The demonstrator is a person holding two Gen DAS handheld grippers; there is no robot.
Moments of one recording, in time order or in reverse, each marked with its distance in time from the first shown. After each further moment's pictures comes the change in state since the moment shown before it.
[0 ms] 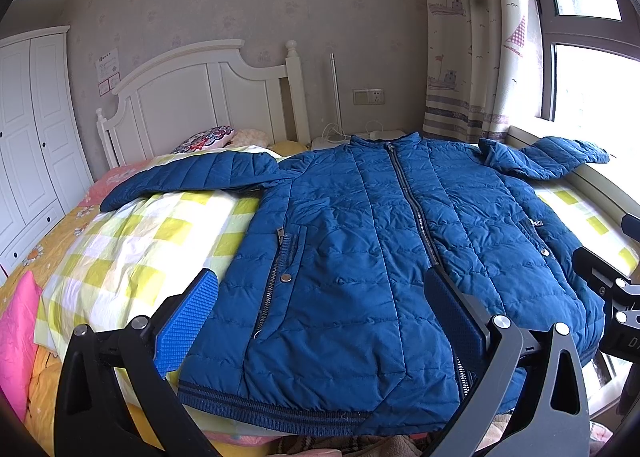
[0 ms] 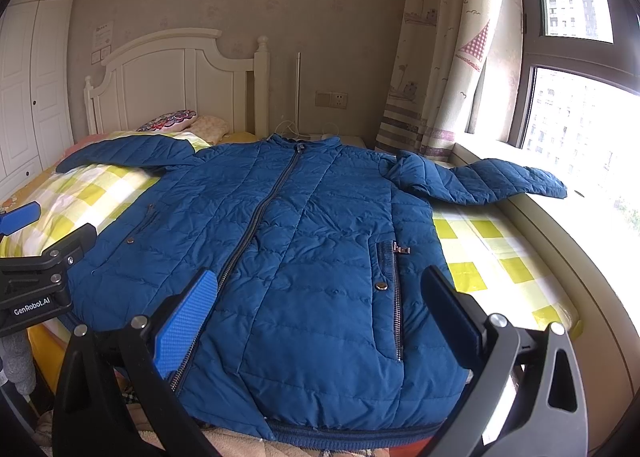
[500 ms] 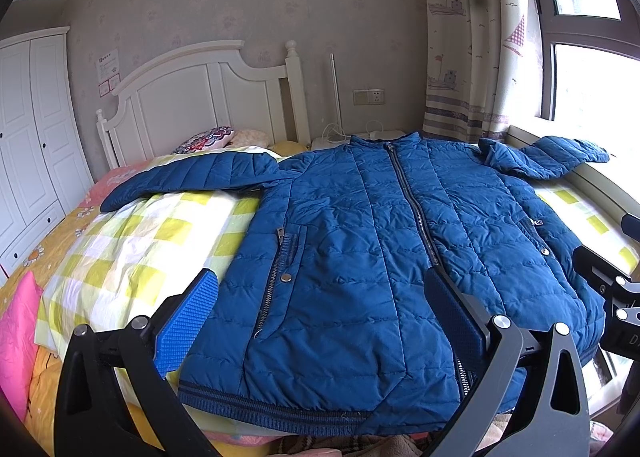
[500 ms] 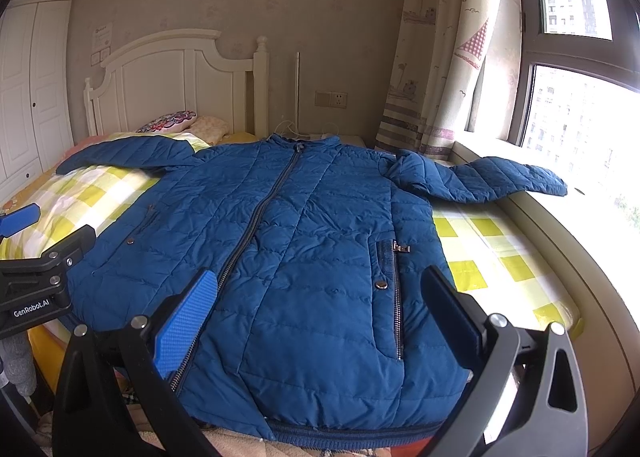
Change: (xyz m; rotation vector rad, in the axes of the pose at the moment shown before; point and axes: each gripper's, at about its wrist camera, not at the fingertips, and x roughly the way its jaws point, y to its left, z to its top) left arm -0.001 0.001 -0.001 0.001 0.000 0.001; right arm 0.000 0.002 -0.002 0.005 0.000 0.000
